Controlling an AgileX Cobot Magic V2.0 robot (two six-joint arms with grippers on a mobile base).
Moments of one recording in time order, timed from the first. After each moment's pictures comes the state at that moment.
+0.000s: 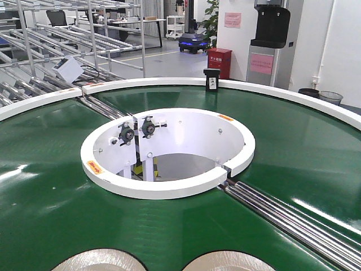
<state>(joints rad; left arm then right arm) 0.05 -0.01 0.03 0.06 0.06 -0.11 0.00 -0.01 0.03 -0.16 0.19 0.15</state>
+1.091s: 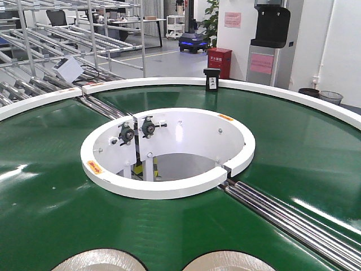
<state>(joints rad) 0.05 -0.01 0.01 0.06 -0.14 -0.11 0.00 -0.01 0.03 -0.17 0.04 0.14</state>
